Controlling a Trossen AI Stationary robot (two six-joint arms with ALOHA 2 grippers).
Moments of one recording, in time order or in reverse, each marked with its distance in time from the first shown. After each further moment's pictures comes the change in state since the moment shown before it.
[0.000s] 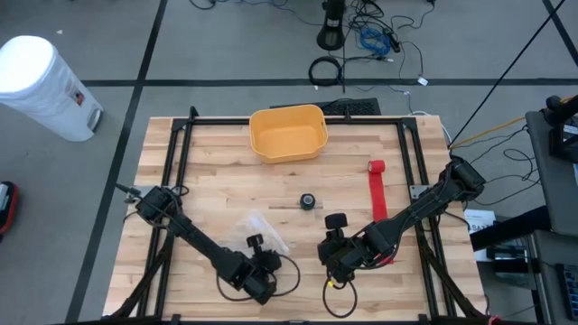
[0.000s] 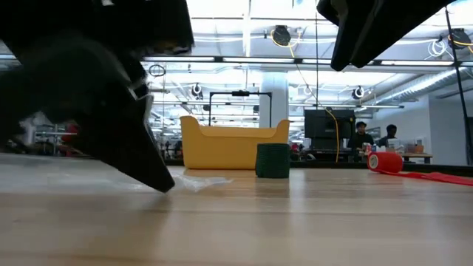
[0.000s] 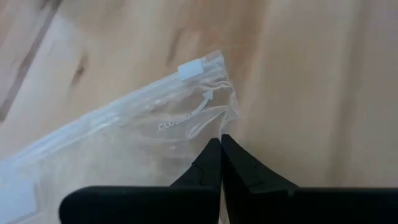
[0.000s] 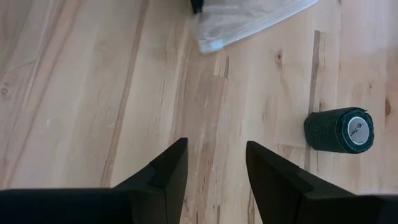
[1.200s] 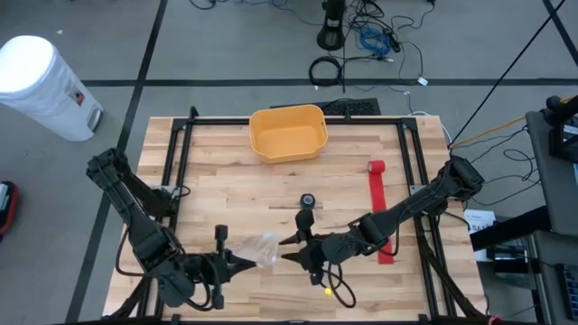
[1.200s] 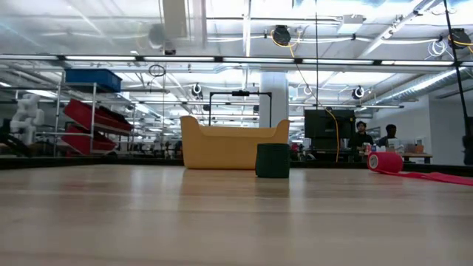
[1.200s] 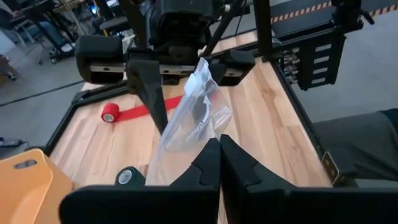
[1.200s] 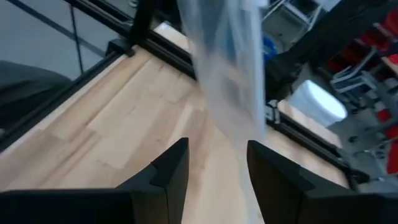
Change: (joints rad) left arm -0.227 -0.587 0.043 0.047 -0.257 0.592; right arm -0.071 -0.006 0.000 0.755 0.059 -0.627
